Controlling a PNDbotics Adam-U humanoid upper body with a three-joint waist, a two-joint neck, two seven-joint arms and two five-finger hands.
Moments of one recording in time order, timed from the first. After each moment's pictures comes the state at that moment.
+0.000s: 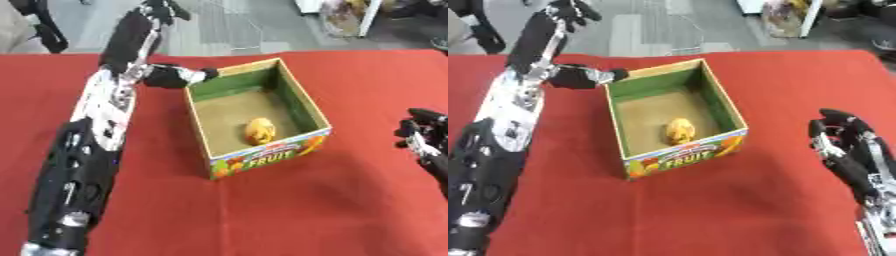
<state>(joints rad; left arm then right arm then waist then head) -0.72 0.21 0.07 -1.45 -0.99 -0.21 0.13 -0.21 -0.31 -0.05 -1.63 -0.06 -0.12 -0.02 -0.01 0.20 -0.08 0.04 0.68</state>
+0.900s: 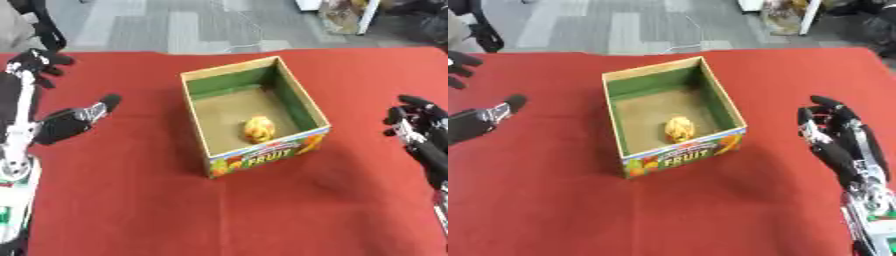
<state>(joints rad) -0.31 0.24 0.12 -1.82 -0.70 0.07 0.07 -0.23 -0.31 -0.06 -1.63 -0.07 -0.12 -0.04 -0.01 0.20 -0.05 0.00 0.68</state>
